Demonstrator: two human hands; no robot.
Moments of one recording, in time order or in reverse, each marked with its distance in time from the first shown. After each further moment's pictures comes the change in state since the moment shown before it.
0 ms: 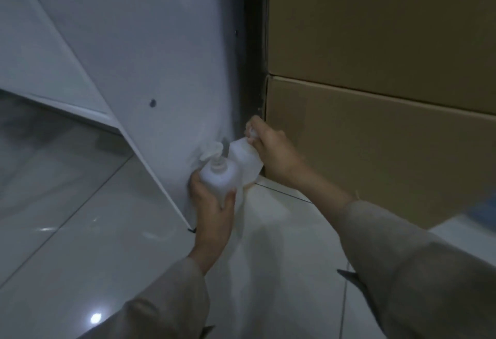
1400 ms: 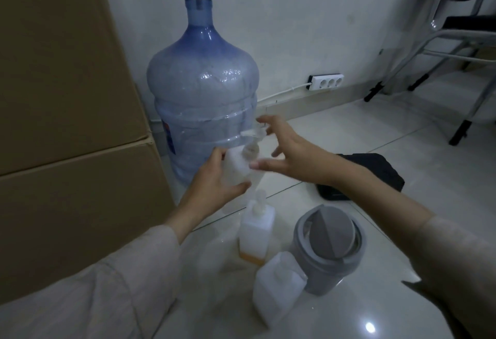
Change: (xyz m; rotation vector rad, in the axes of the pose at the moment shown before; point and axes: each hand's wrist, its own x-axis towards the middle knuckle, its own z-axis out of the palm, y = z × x) left_hand -0.184 0.265 0.258 -0.056 -1.159 0.555; right_hand -0.386 0.050 -0.302 -0.225 0.461 0.518
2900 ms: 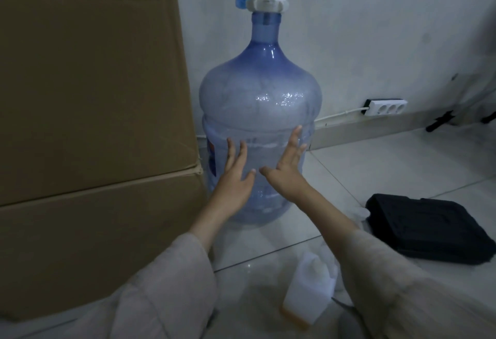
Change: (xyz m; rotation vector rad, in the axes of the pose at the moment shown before) left_hand 0.084 -0.053 -0.032 -0.046 0.103 -0.026; right_hand 0.156 0.030 0.102 0.267 0.321 0.159
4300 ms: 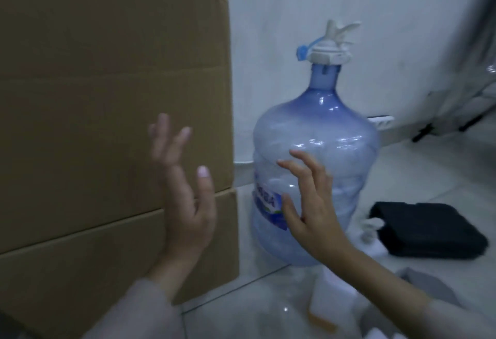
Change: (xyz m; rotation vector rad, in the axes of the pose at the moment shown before) left_hand -0.081 0.042 -0.119 0.030 0.765 0.603; right_hand -0.103 -0.073 -0.011 -0.277 0.382 -0.598
